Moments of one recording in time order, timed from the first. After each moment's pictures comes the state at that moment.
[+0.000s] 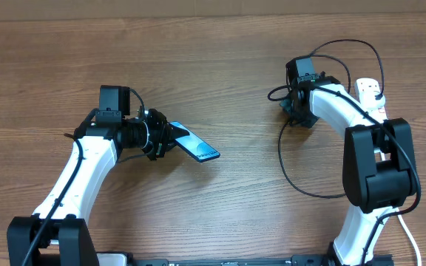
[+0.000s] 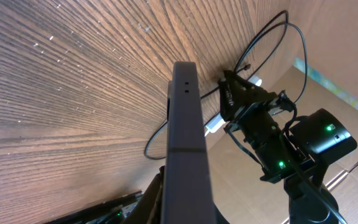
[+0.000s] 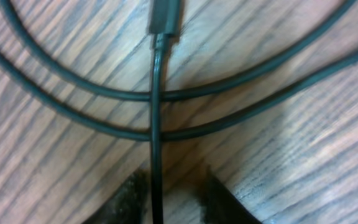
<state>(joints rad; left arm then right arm) -0.06 1.52 0.96 -0.58 0.84 -1.14 0.18 2.04 1.34 -0.65 0.20 0.91</state>
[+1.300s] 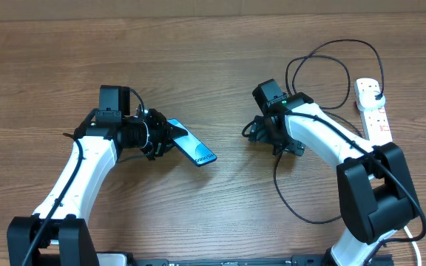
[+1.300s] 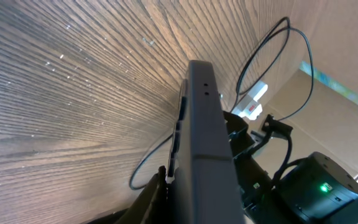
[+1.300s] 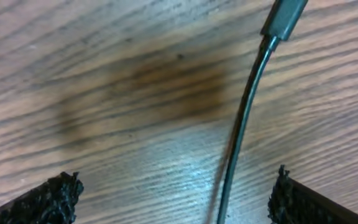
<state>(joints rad) -0.06 1.52 0.96 -0.58 0.80 -1.10 0.41 1.87 1.22 -0.85 0.13 0.75</state>
